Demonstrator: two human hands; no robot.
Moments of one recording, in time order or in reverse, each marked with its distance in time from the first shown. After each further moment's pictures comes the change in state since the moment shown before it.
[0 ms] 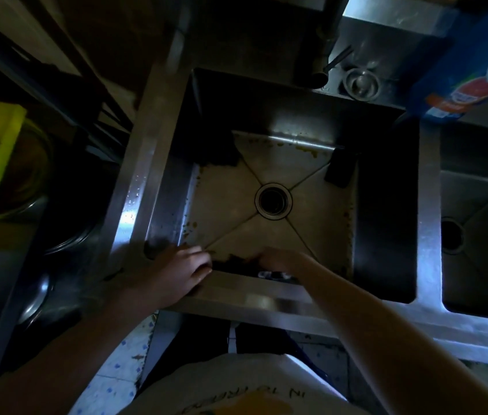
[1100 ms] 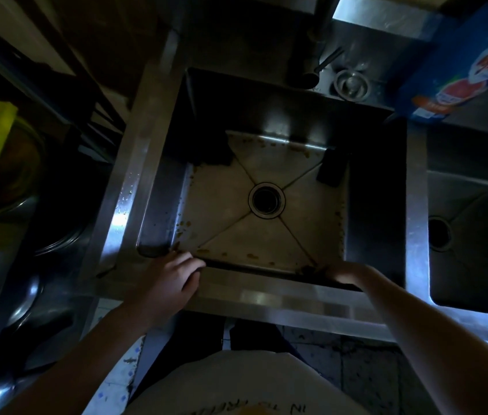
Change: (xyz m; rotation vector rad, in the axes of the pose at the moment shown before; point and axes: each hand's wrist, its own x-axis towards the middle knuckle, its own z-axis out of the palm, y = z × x) left_hand -0.026 0.019 0.006 -0.017 0.136 -0.079; right_hand -0.058 0.112 -0.022 -0.061 0.170 0.207
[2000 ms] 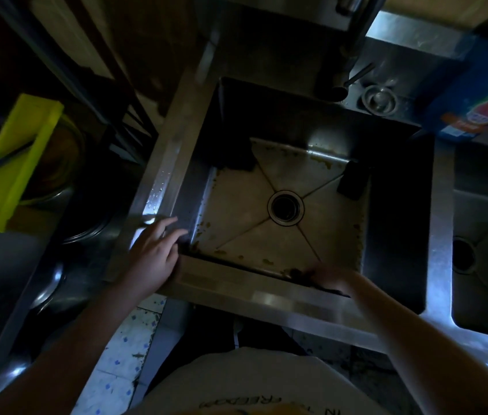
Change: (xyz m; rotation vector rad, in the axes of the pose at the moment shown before) left_hand -0.005 -0.054 -0.012 -0.035 0.214 -0.263; right_hand 0.010 -0.053 0.013 -0.135 -0.033 -0.064
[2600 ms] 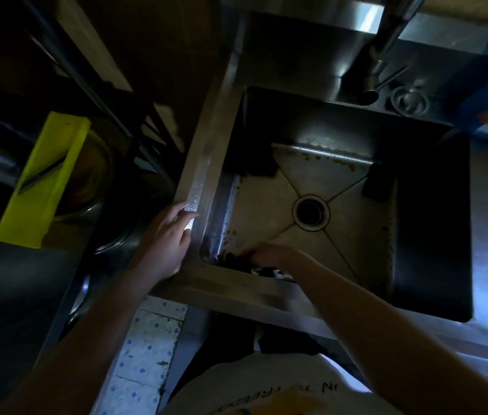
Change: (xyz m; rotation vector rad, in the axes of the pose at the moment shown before) left_hand 0.042 -0.045 -0.037 0.061 0.035 0.112; right_hand 0.028 -0.183 0.003 0.135 -0.034 -0.287
